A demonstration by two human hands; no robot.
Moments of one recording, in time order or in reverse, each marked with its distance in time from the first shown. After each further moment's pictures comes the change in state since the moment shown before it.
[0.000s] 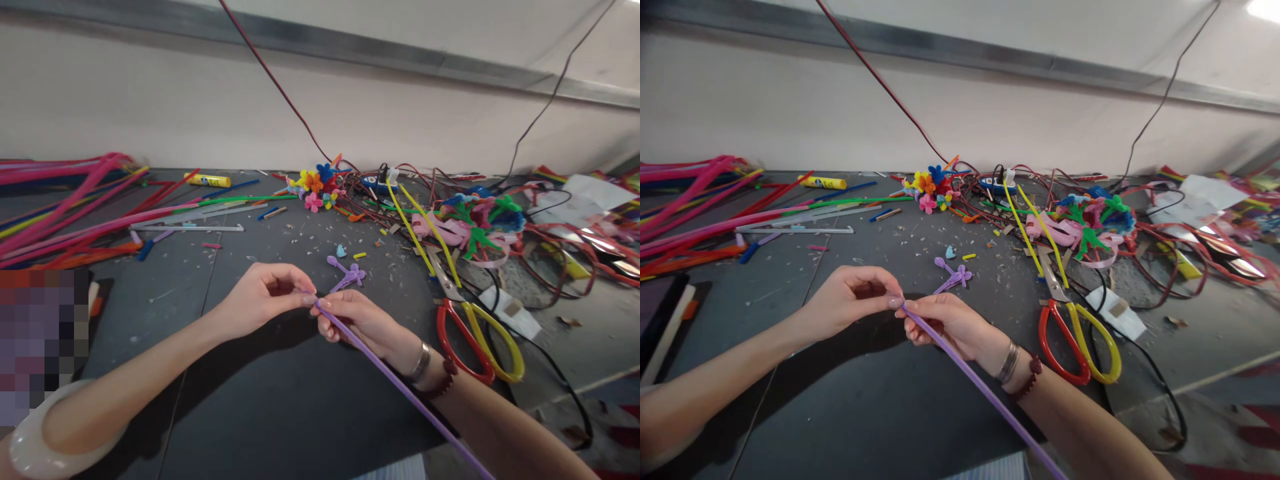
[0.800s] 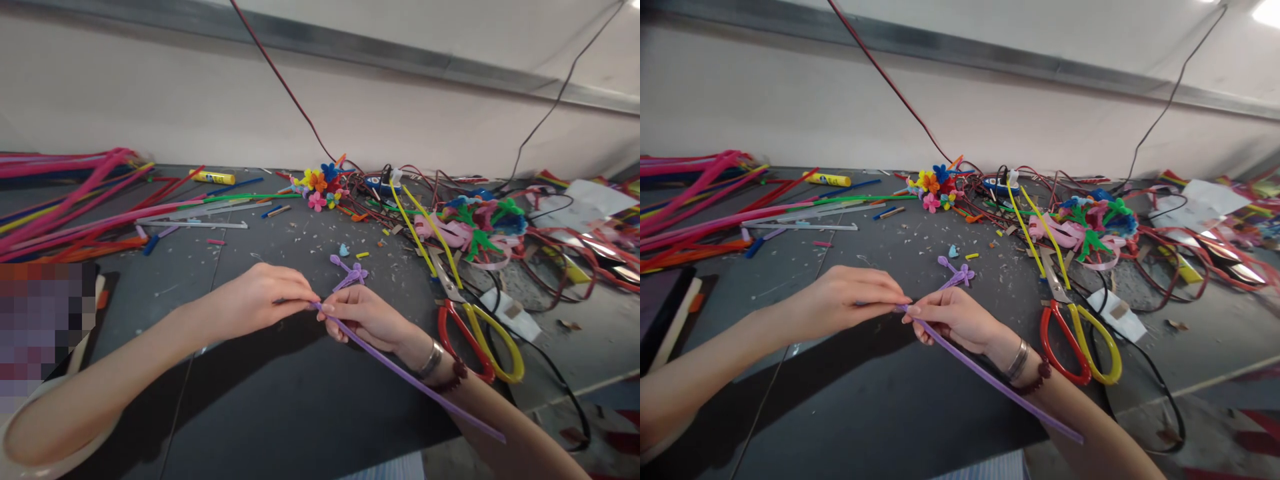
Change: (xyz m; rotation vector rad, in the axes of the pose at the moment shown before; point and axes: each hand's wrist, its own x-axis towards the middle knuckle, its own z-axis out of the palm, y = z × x) left_hand -0.005 0.016 -0.016 0.618 -0.220 0.424; right_hand -0.004 -0.007 -0.002 -0.161 -0.042 -0.015
